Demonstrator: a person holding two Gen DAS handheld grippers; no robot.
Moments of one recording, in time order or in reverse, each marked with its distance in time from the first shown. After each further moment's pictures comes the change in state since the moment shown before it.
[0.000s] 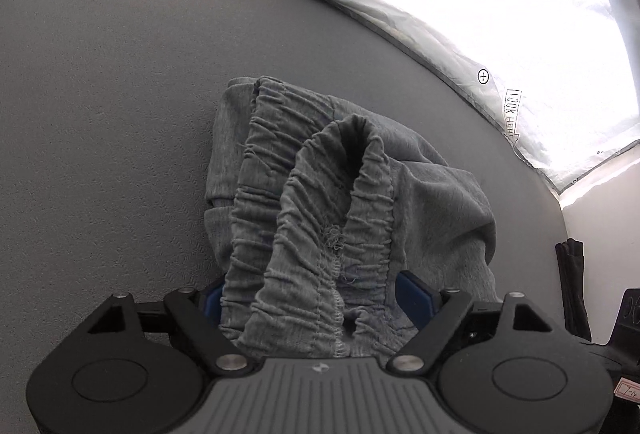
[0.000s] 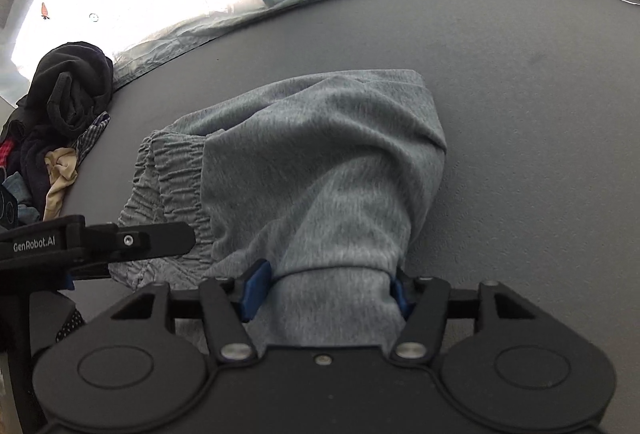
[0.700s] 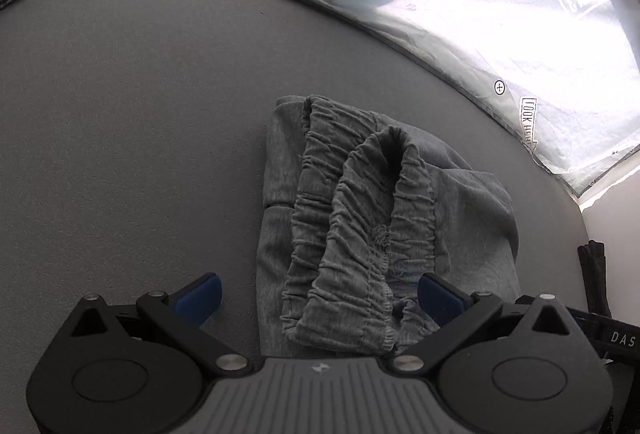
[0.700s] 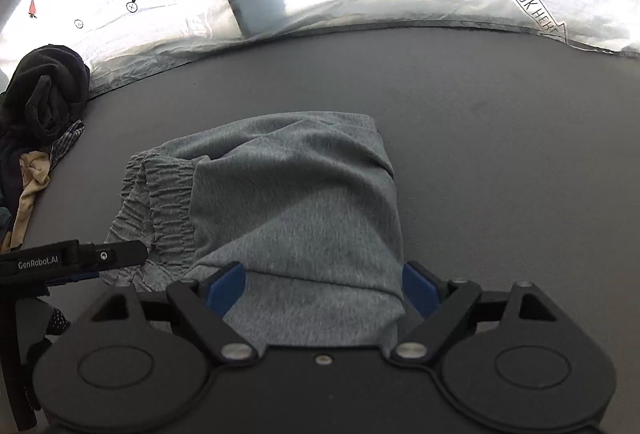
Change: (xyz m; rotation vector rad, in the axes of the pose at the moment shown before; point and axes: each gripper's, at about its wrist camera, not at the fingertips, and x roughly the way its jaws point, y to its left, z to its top) left arm -0.011 0.021 -0.007 0.021 -0.053 0.028; right arm -0.035 -0.002 0.009 0.022 -0.070 -0.163
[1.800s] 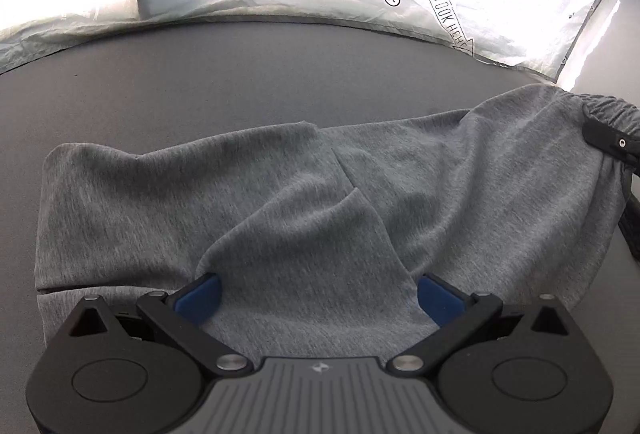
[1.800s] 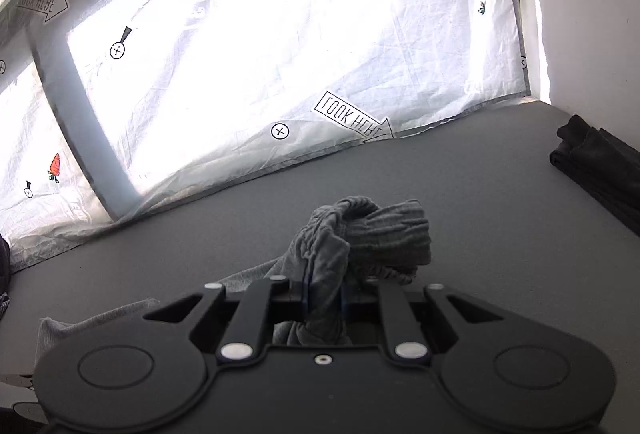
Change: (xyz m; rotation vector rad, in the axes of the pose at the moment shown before) left arm 0.062 -0.141 -0.007 0.341 0.035 0.029; right arm -0.090 -0.080 0.034 0.074 -0.511 -0.216
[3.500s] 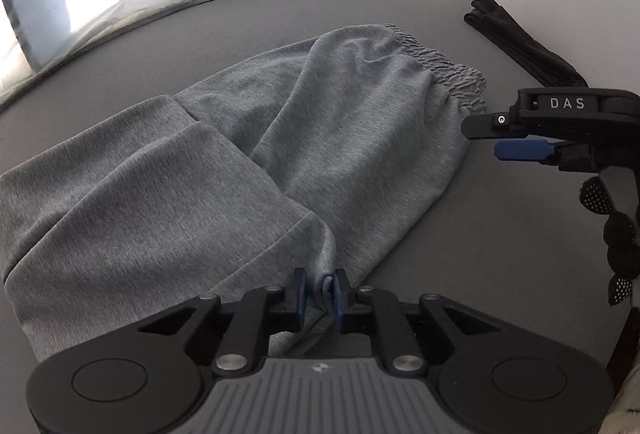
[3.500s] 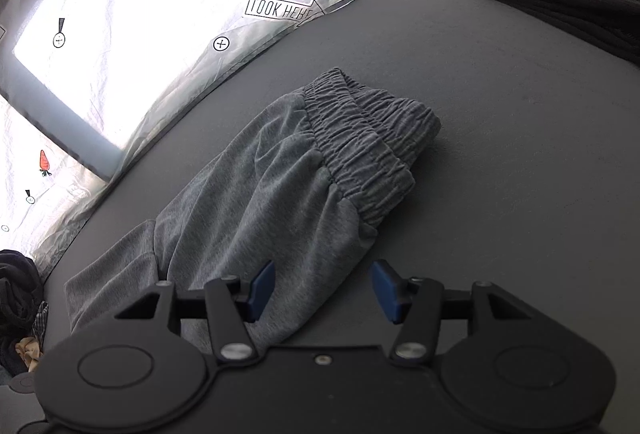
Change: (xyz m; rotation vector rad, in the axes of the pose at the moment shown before) left arm -0.020 -0.075 -0.057 0.381 0.143 -0.083; right arm -0.032 -0.077 -0.084 0.431 0.322 -0.005
